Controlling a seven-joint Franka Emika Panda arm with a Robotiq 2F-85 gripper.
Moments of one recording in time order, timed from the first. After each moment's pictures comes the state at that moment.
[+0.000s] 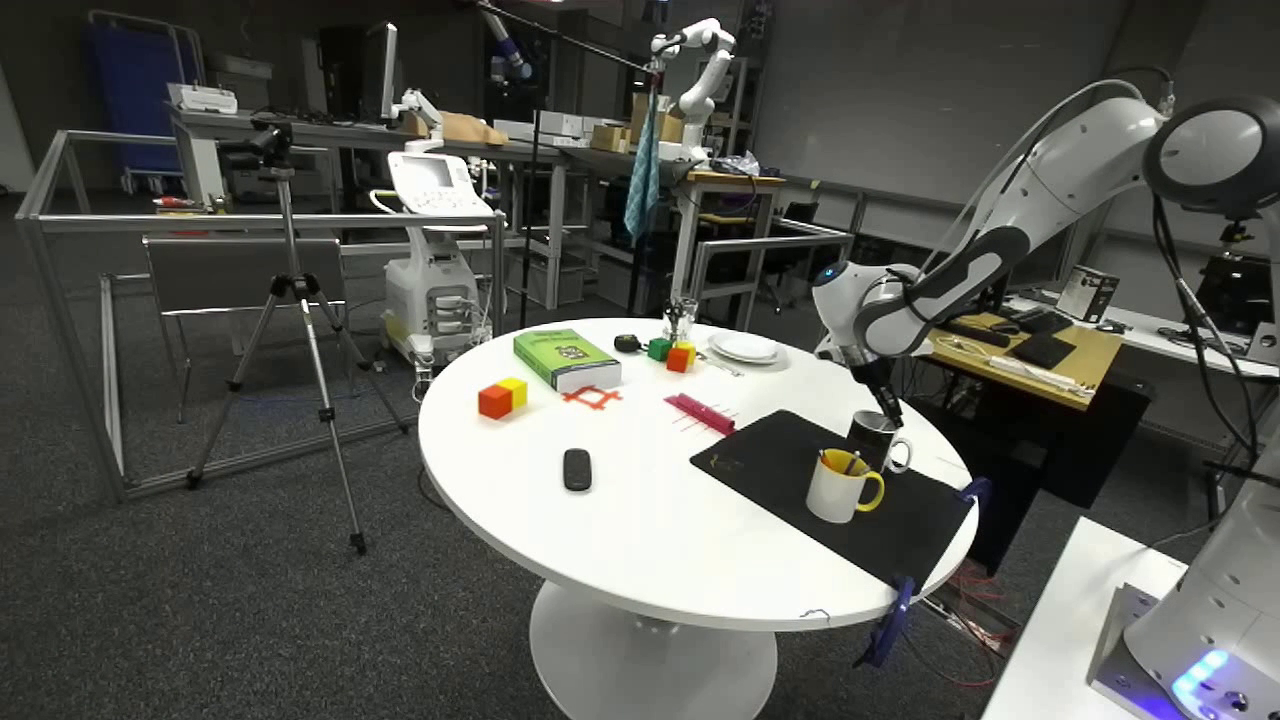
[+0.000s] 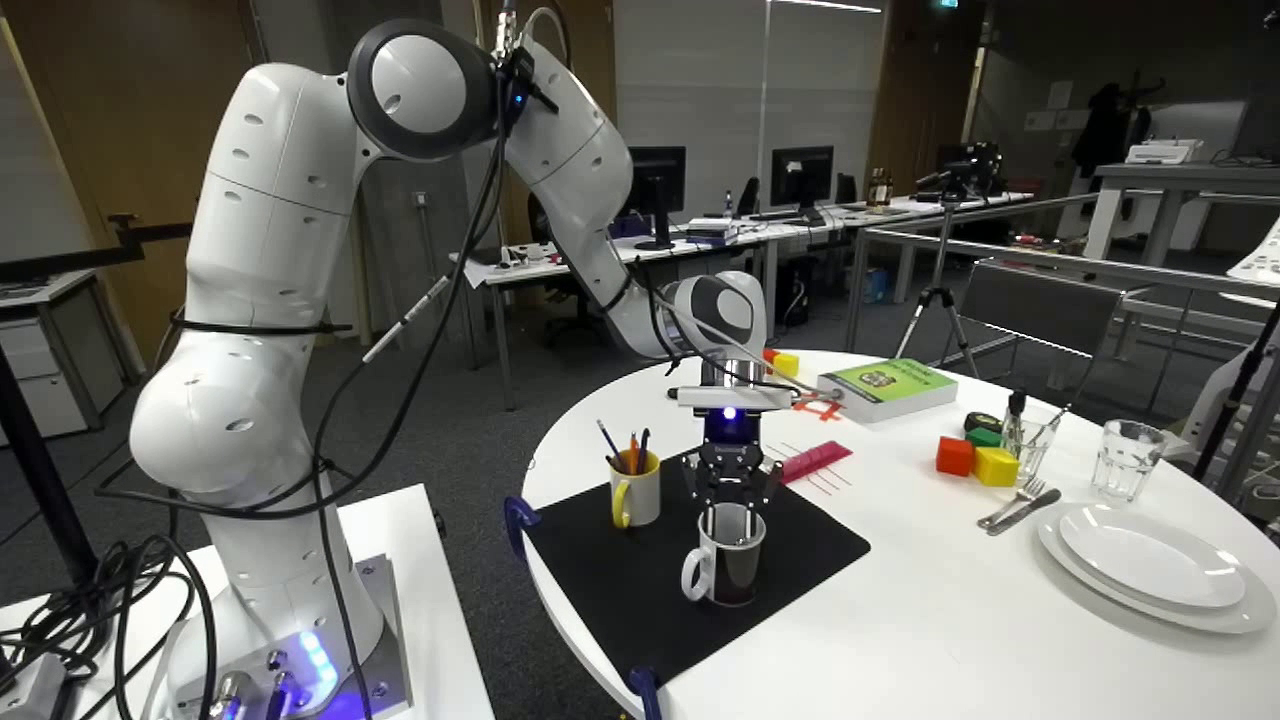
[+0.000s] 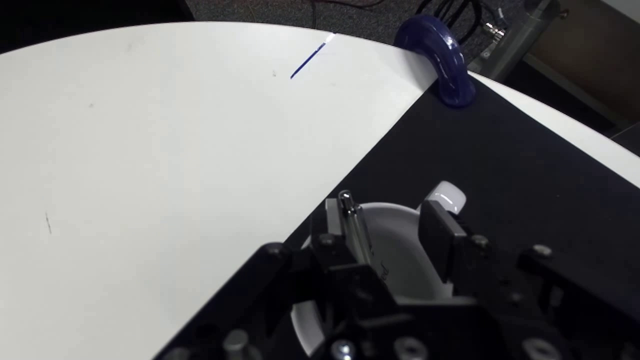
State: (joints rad) arm -0.03 0.44 -0.06 -2.05 -0.59 2.04 -0.51
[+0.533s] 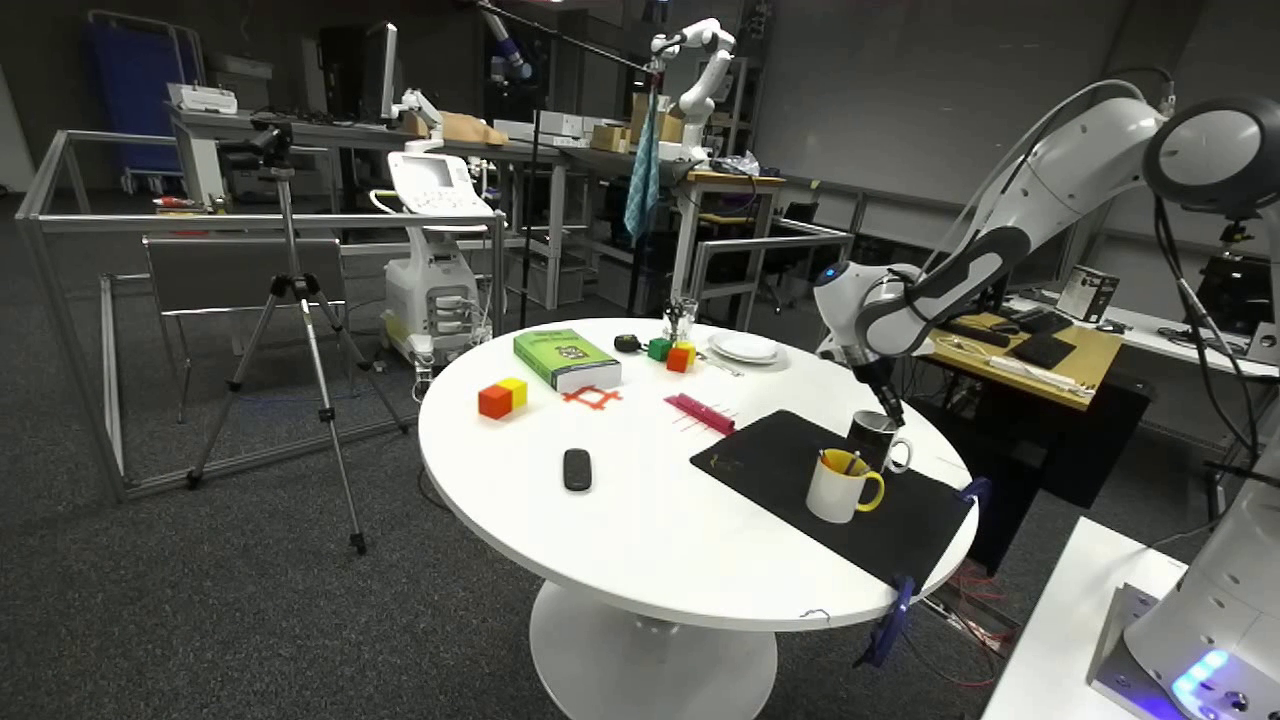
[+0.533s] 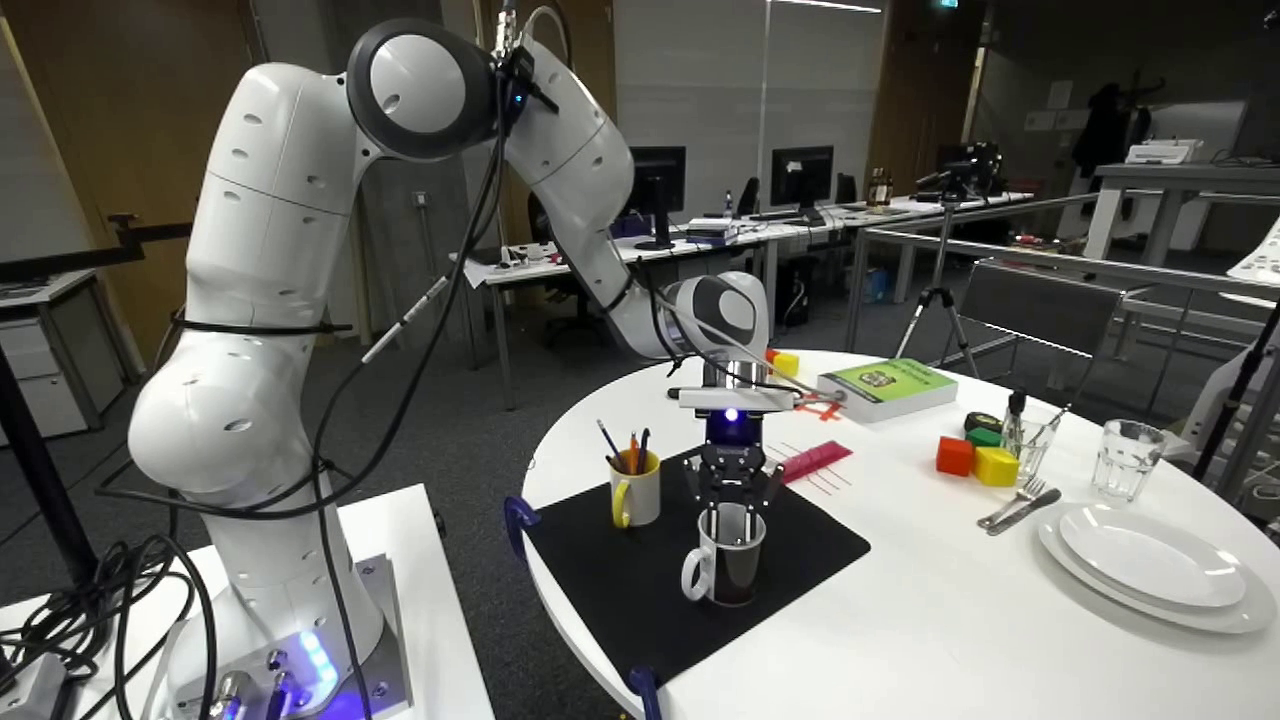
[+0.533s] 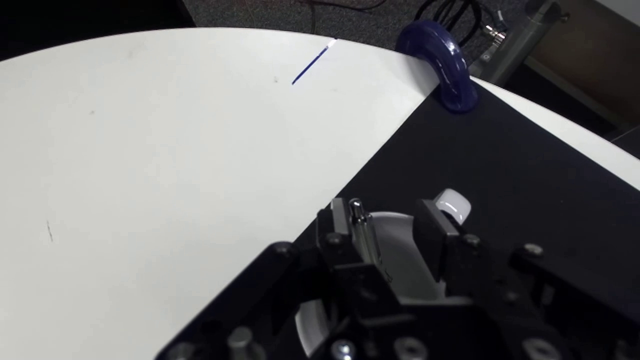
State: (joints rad) arm -0.04 0.44 -0.06 -2.04 -0.59 2.04 -0.51
